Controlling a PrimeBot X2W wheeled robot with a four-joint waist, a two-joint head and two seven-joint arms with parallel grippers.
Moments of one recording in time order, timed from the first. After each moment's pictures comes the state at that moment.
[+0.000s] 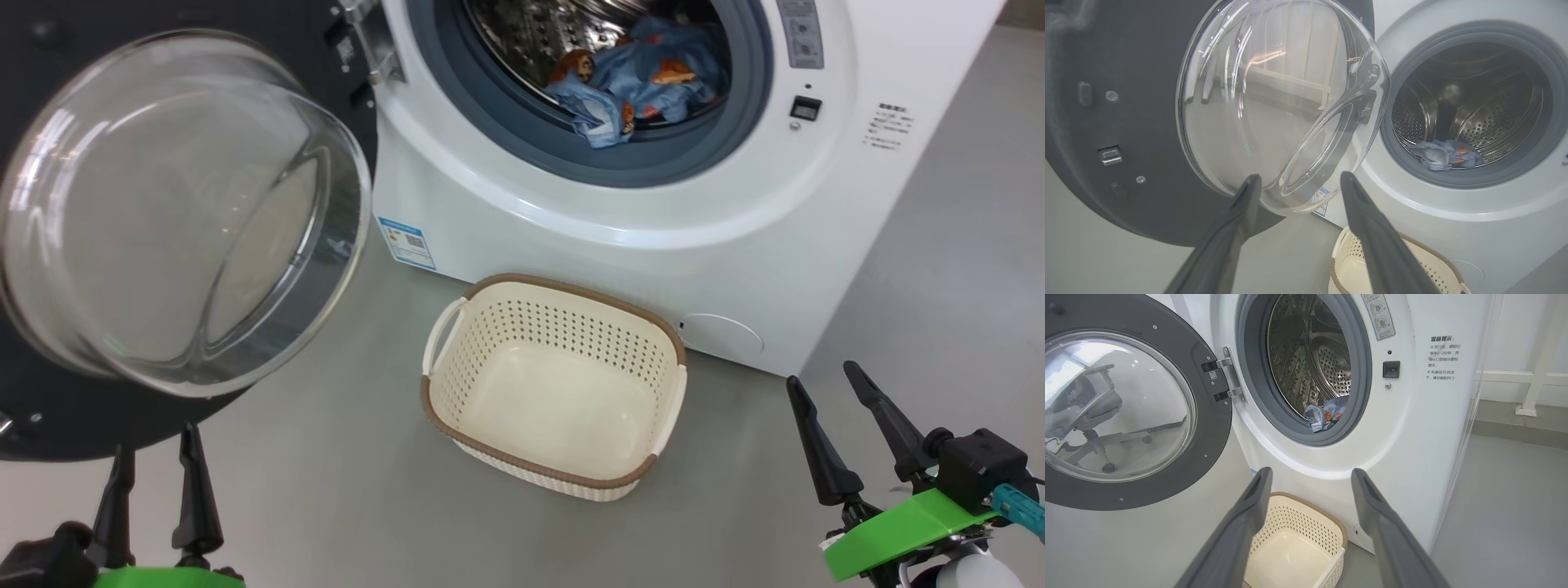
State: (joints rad) left arm -0.01 0.04 0.13 0.12 -0.35 -0.13 -0.26; right arm -0.09 -0.26 0.18 0.19 0.38 0.13 -0.26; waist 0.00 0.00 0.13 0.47
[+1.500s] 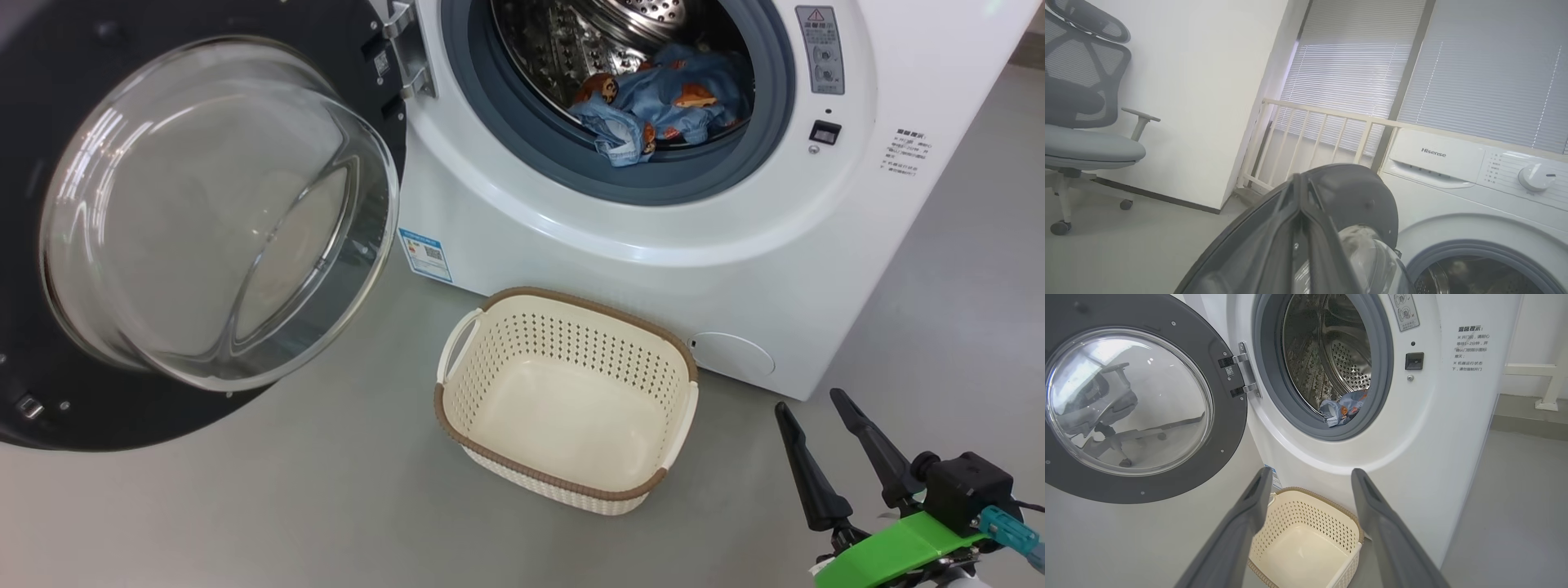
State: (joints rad) left arm -0.14 0.23 0.36 -0.08 -0.68 -0.13 -0.26; right arm -0.05 -0.25 0.19 0.20 0.40 0.13 -0.26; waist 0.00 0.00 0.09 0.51
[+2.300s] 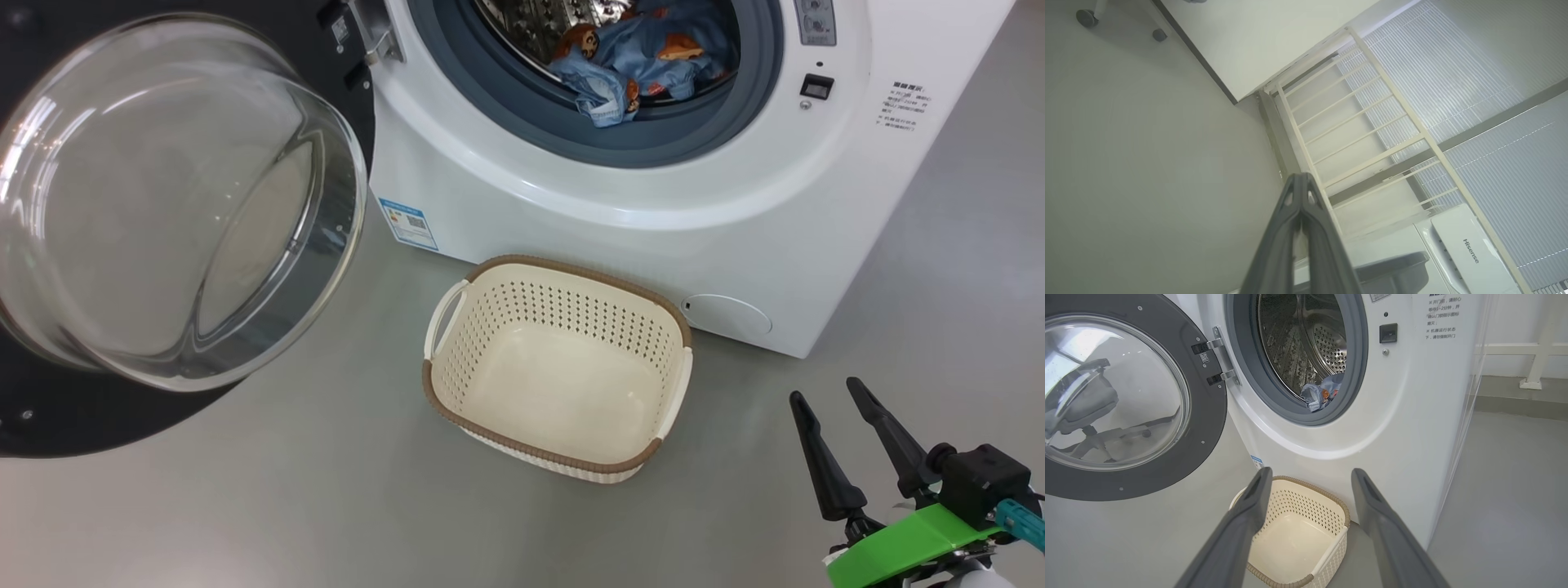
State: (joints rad) left arm -0.65 0.67 0.43 0.75 -1.47 -0.13 0.24; right arm -0.06 -0.26 0.17 0.19 0.39 0.13 -0.26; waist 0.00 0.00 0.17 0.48
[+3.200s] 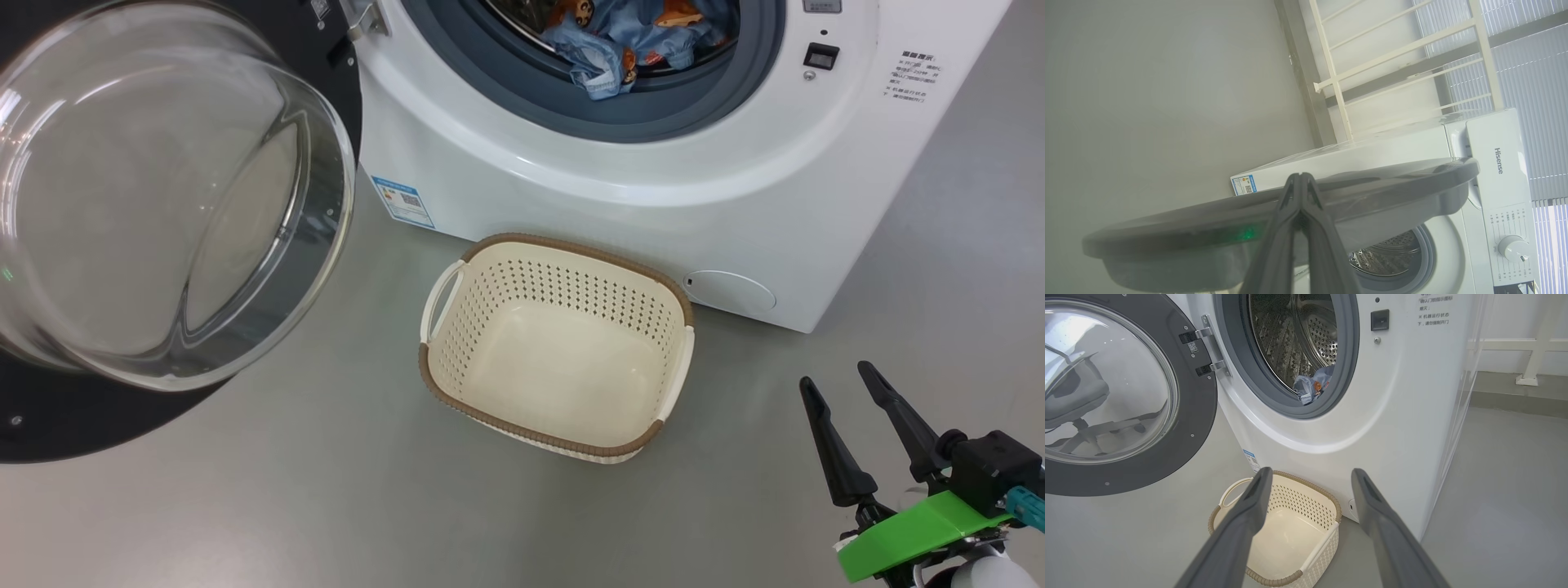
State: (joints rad) left arm -0.74 0.69 0.30 0.91 -1.53 -0.13 0.71; right arm -0.08 -0.28 0.16 0.18 0.37 0.13 -0.26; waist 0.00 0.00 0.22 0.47
